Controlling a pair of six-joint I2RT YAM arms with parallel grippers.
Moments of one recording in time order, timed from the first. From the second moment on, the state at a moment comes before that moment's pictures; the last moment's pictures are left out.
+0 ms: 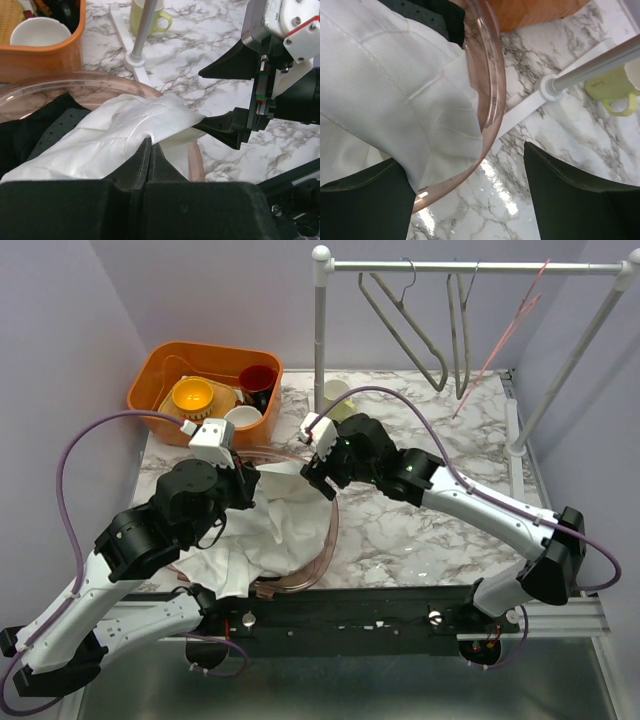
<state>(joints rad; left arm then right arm) -0.89 0.77 1.23 -0.84 -0.47 -0.49 0.94 1.53 1.40 -0.44 0.02 -0.23</state>
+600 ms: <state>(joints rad) -0.88 0.78 1.35 -0.74 -0.36 -0.43 0.75 1.24 1.29 -0.54 -0.08 -0.35</state>
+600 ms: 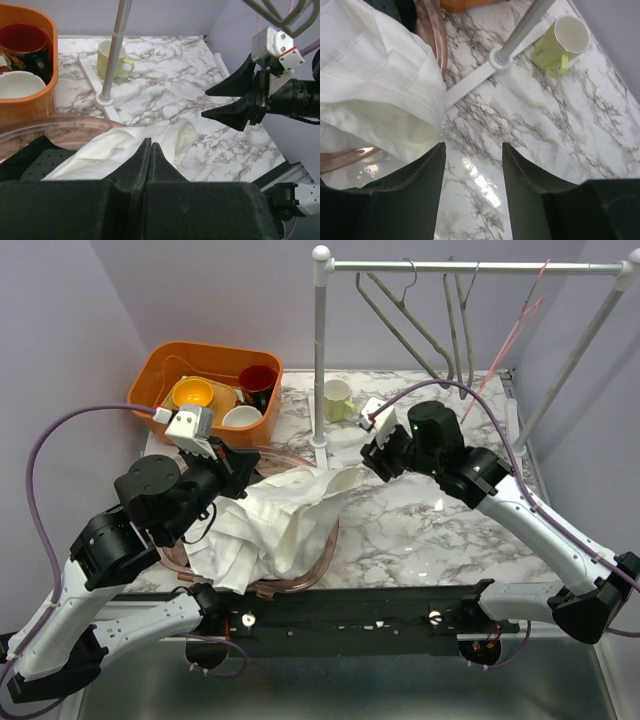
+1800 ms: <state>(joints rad) -0.88 0.70 0.96 -0.68 -0.03 -0.40 0.66 1.34 1.29 -0.76 -0.67 -0.84</state>
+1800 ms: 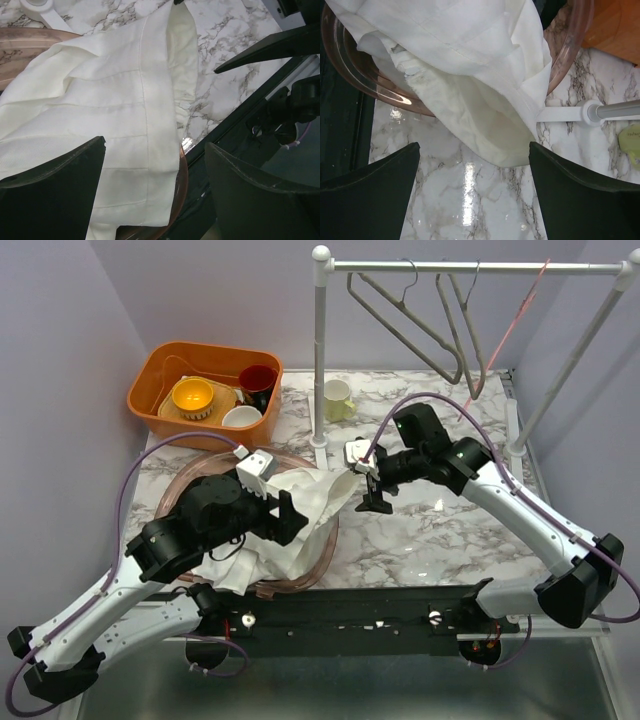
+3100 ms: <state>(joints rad) -0.88 0.80 1.26 -0.74 0.10 -0.29 0.65 1.11 1.65 -0.93 -0.50 -0.69</state>
